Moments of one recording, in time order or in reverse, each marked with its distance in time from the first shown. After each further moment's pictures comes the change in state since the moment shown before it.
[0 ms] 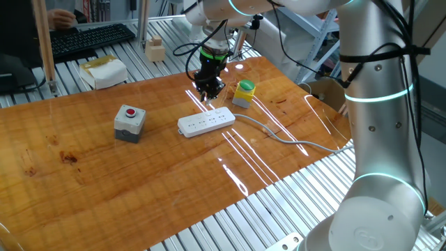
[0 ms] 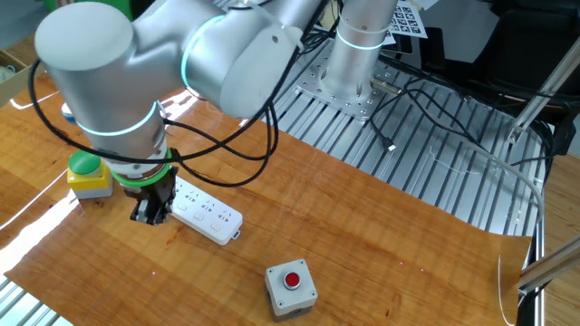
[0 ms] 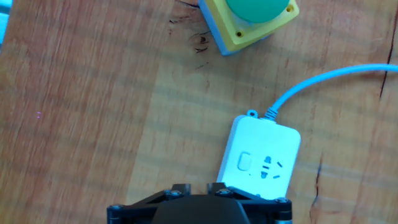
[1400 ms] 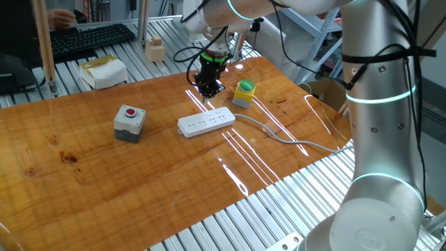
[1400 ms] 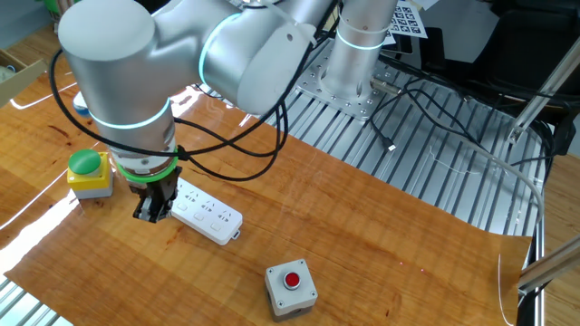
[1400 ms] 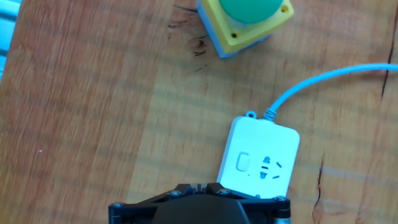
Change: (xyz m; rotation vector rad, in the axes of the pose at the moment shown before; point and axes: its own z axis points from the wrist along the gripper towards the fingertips) arm 0.000 0.001 0.000 -0.028 -0.033 0.054
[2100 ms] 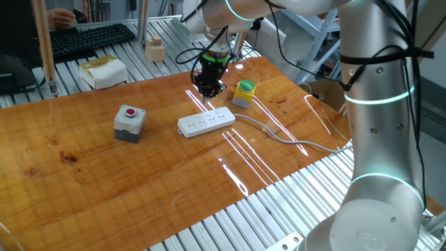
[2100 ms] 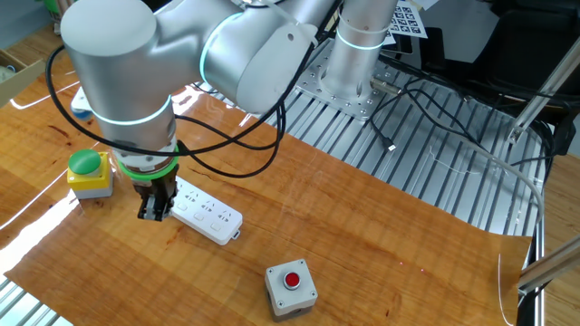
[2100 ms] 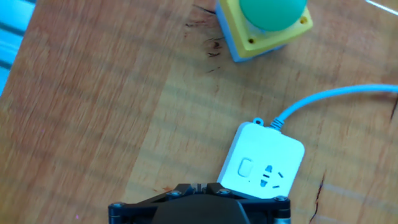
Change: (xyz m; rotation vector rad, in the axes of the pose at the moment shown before) arm 0.000 -0.002 -0.001 -0.014 0.006 -0.165
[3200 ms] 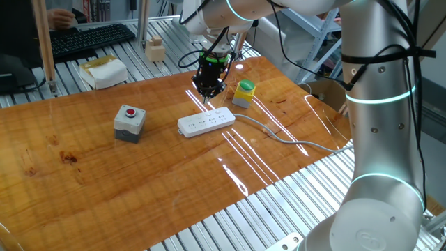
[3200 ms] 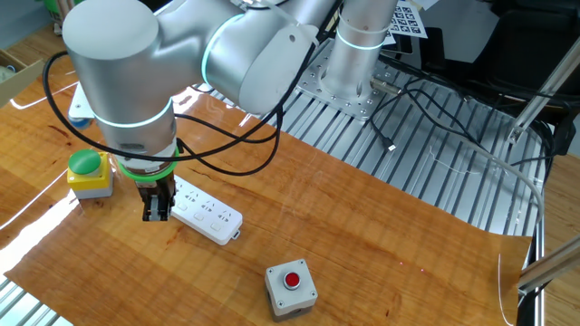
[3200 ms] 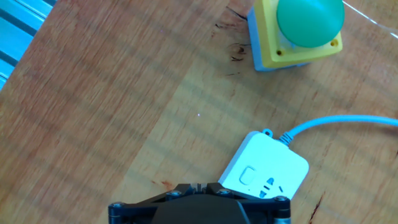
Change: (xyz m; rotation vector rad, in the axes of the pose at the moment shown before) arm 0.000 0.001 0.000 0.006 -0.001 -0.139
